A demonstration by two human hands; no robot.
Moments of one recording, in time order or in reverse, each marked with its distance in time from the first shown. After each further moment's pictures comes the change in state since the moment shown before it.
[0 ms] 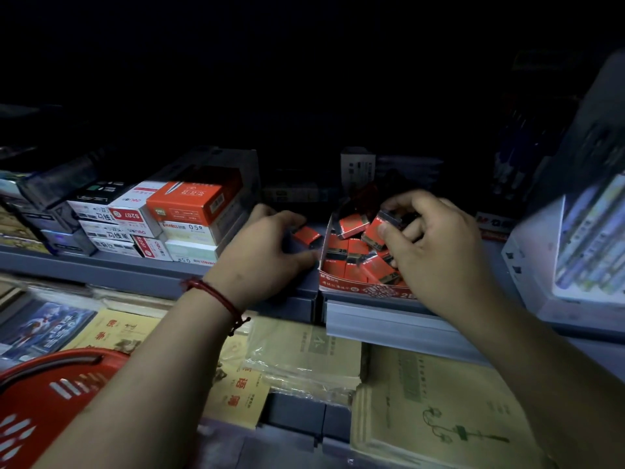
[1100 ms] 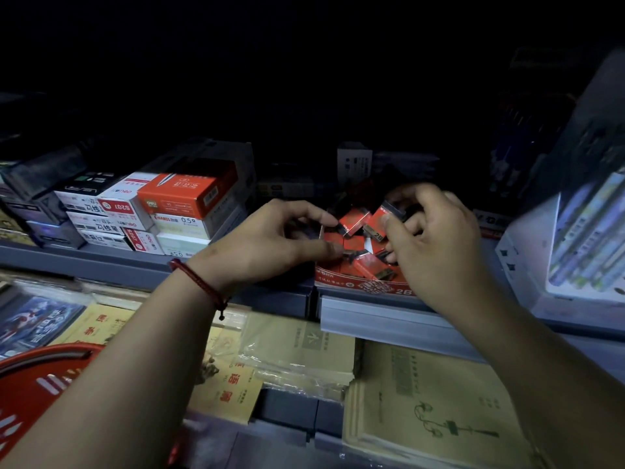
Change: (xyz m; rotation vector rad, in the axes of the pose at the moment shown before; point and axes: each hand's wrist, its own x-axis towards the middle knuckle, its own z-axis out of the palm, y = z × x) left_hand 0.001 0.019 -0.010 -0.543 -0.264 0.013; right_hand 0.002 0.004 0.003 0.032 0.033 0.008
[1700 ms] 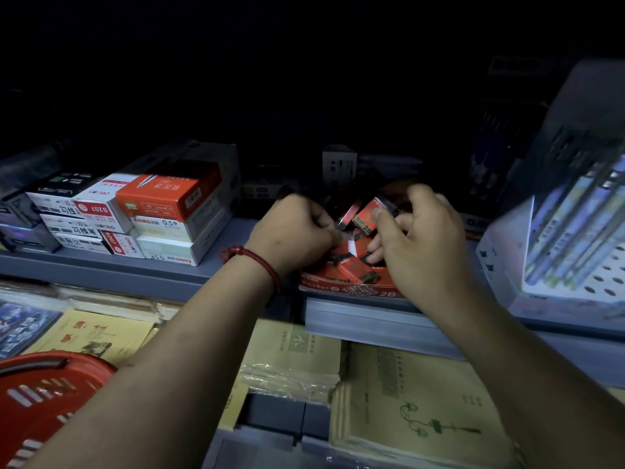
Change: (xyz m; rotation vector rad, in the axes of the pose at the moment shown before) left_hand 0.050 0.000 0.034 0.326 0.213 -0.029; right_hand 0.003 0.006 0.003 -0.013 0.035 0.032
